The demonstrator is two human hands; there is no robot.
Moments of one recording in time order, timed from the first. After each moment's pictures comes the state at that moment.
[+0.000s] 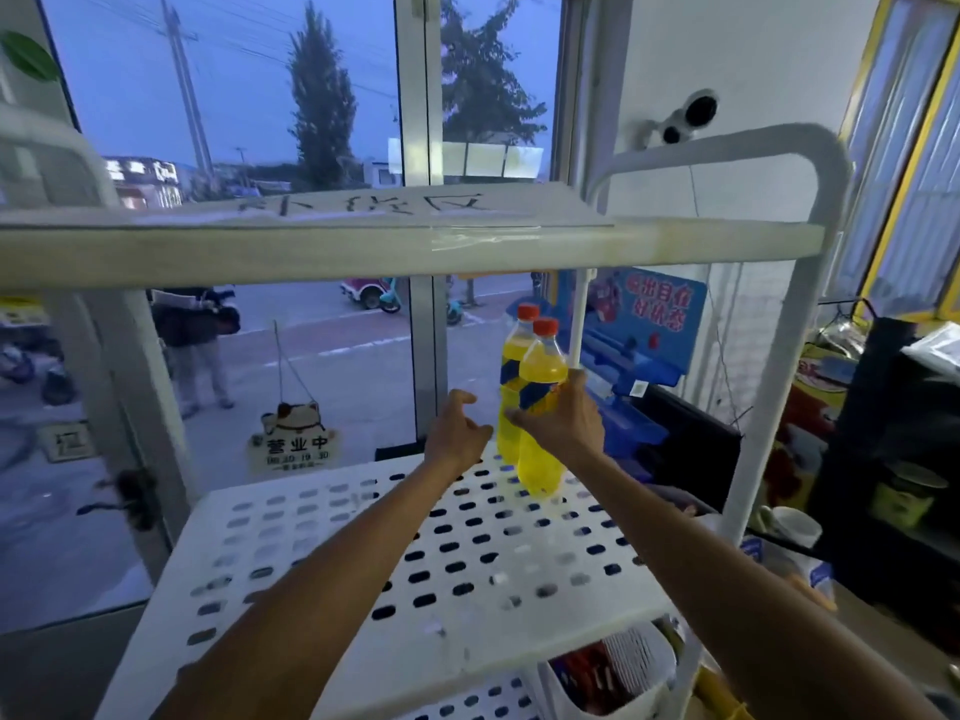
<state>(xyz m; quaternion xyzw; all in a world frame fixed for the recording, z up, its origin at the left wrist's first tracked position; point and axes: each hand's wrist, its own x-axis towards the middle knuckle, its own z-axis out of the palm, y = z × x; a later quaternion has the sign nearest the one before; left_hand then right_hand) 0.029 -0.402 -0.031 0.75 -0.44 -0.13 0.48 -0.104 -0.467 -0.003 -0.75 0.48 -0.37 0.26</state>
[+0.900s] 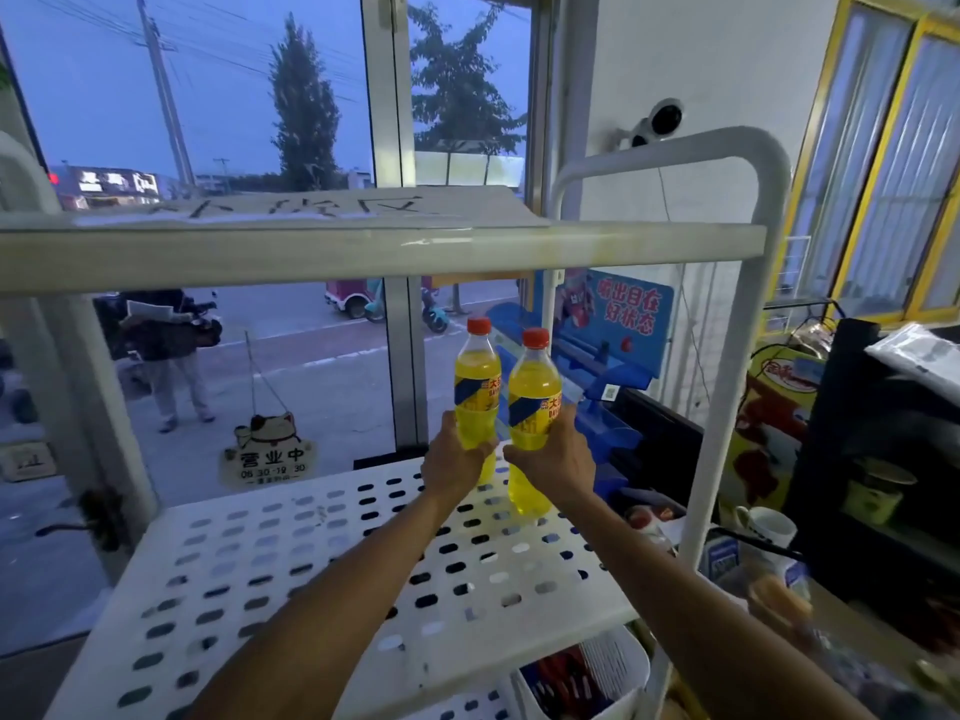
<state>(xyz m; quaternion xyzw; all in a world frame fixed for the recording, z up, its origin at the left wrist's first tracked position) 0.004 -0.437 -0.066 0.75 -0.42 -0.08 0.50 -0.138 -0.461 -0.028 -0.75 0.48 -0.37 0.26</state>
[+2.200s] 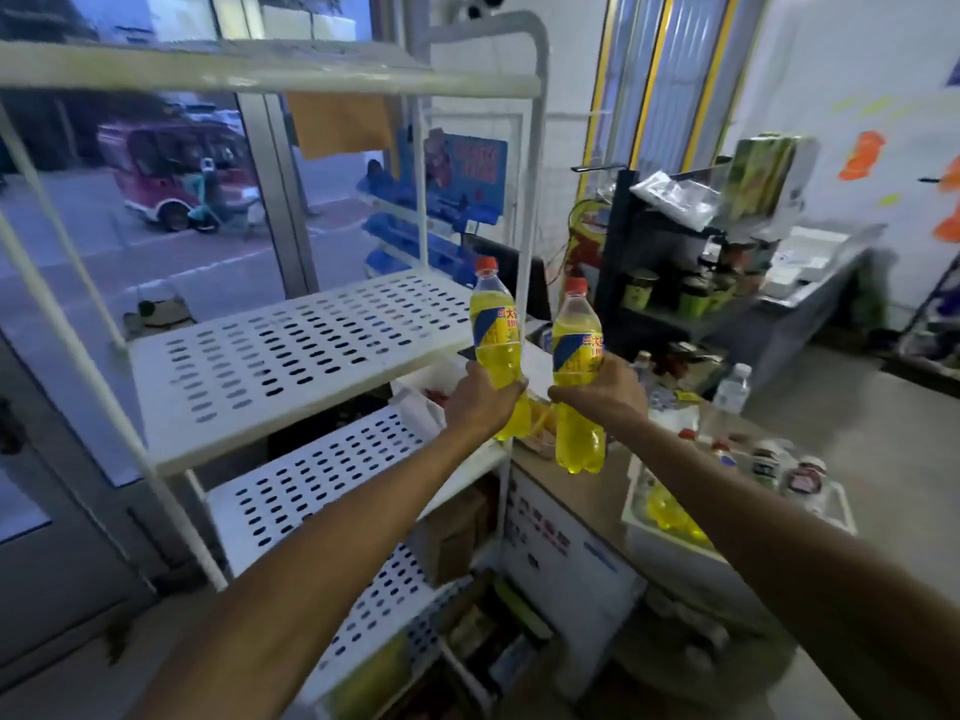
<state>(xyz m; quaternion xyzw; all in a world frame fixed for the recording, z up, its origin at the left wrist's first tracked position) -0.230 -0.165 -0.097 0.74 -0.55 -0.22 0.31 -0.393 -0.181 -0.078 -0.62 0.68 -0.32 0.22</state>
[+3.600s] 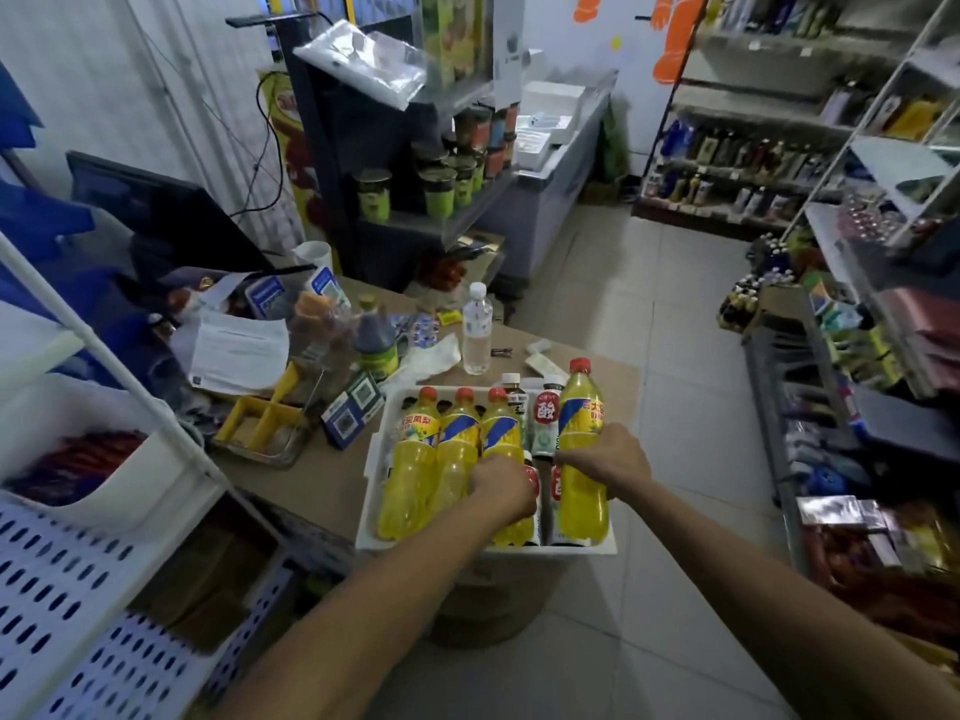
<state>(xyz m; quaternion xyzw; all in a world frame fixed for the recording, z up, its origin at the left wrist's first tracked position) -0.643 -0.254 -0.243 0.56 -0.79 -0.16 -0.19 -0.775 -0.225 -0.218 -0.37 0.86 -0.20 0.29</state>
